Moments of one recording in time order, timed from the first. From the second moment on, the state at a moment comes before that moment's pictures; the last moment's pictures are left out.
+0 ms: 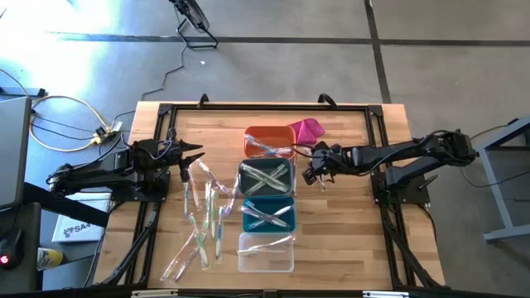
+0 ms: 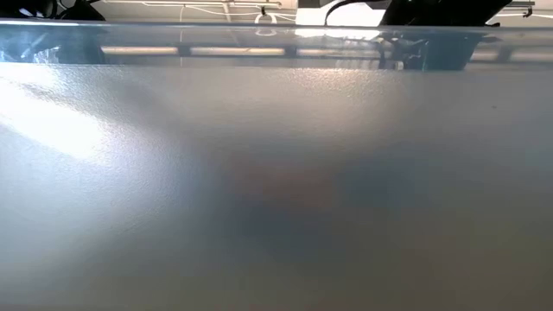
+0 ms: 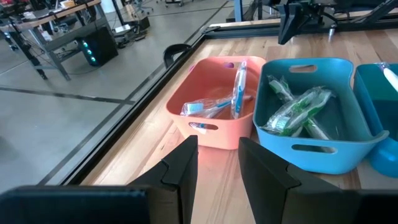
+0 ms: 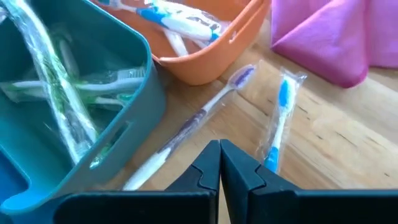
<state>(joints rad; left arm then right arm) 0.19 0.18 0.31 -0.36 -0.25 0.13 -0.04 1.32 0.71 -0.37 0.33 0.78</state>
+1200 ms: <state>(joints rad) 0.19 0.18 0.31 -0.36 -0.25 0.13 -0.04 1.32 0.58 -0.38 0.37 1.02</state>
